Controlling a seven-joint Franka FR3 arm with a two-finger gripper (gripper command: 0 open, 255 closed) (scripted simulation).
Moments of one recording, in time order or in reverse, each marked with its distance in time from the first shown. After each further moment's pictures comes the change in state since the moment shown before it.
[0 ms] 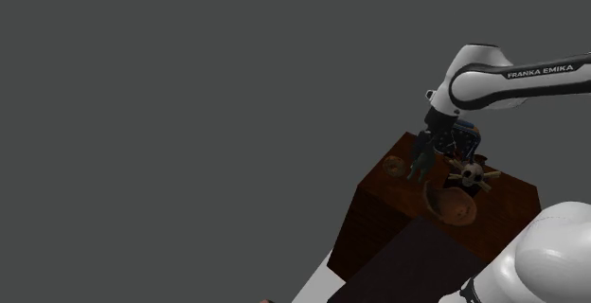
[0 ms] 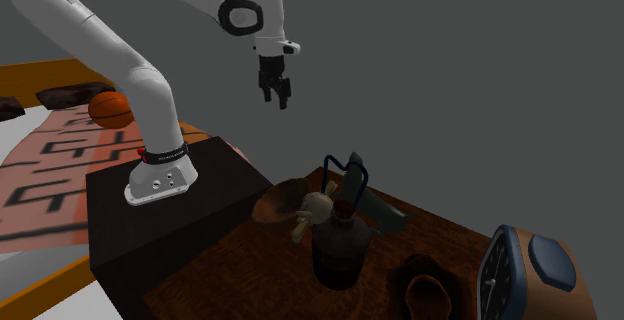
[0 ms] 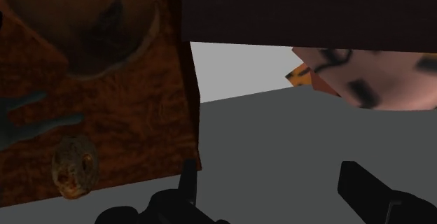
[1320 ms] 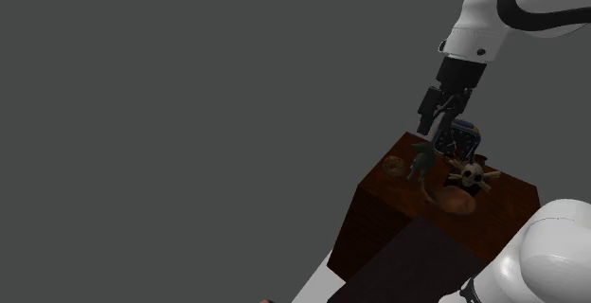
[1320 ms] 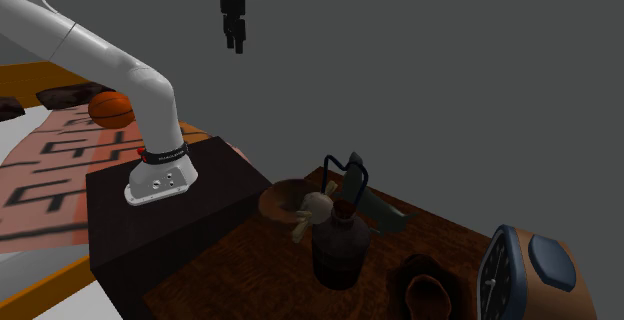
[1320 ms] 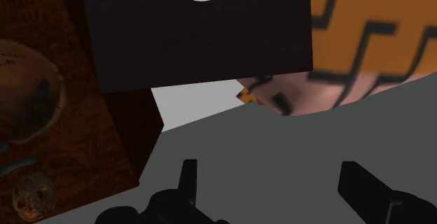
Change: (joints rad) arm 0.088 -0.221 0.343 0.248 0.252 -0.586 0.418
